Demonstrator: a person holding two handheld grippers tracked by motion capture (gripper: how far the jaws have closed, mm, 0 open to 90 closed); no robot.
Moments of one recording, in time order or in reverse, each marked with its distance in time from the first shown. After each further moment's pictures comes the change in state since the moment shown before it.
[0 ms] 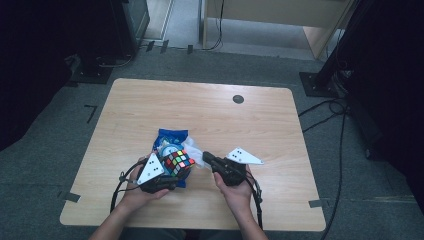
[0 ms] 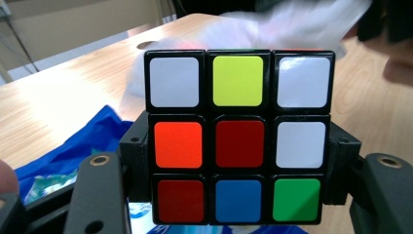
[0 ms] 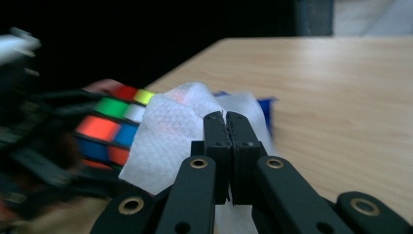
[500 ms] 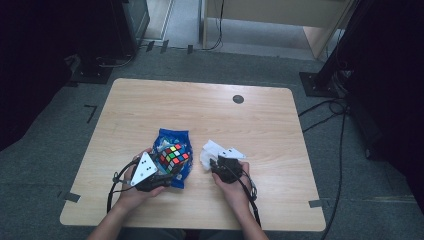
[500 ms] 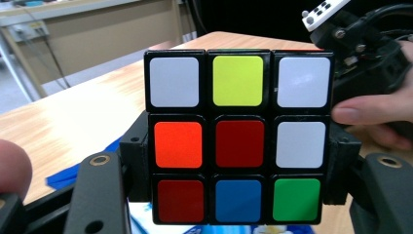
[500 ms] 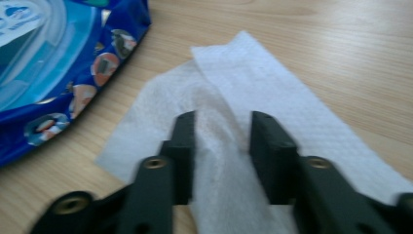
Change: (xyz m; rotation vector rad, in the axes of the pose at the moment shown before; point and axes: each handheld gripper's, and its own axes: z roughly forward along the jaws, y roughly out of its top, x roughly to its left) left arm 0.008 -0.001 -0.012 -0.069 0.079 -0.001; right arm -0.043 -0.044 0.041 0.325 -0.415 -0.047
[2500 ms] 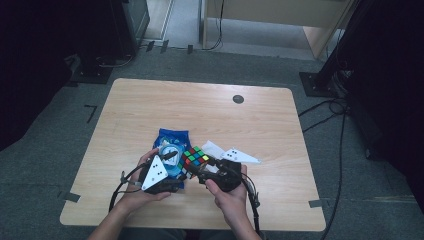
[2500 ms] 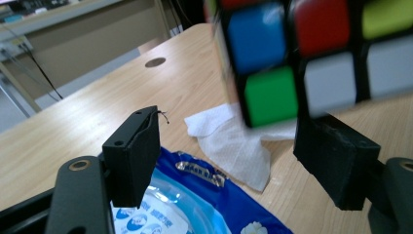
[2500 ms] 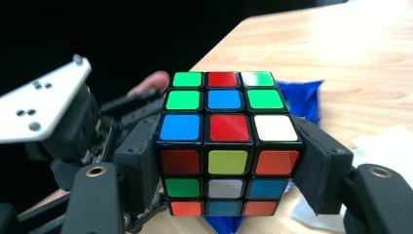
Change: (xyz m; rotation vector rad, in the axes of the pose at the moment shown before) left arm -0.018 0.009 0.010 0.038 -0.031 0.135; right arm 0.046 0.044 -0.094 -0.195 0.467 0.172
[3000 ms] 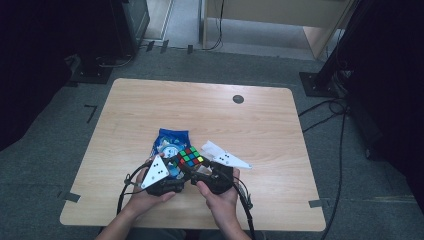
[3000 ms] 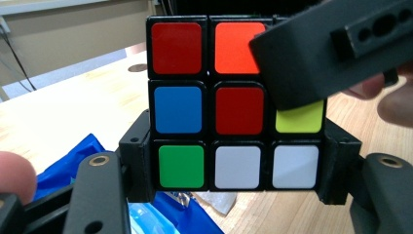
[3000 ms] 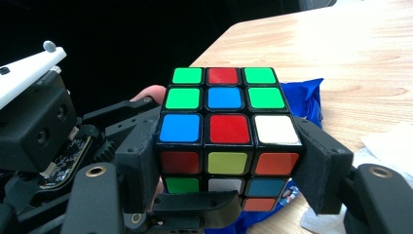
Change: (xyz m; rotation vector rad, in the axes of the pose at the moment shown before) left arm -0.007 0.005 0.004 -0.048 -0.053 -0.150; right arm 0.008 -0.014 0.018 -0.045 -0.054 0.010
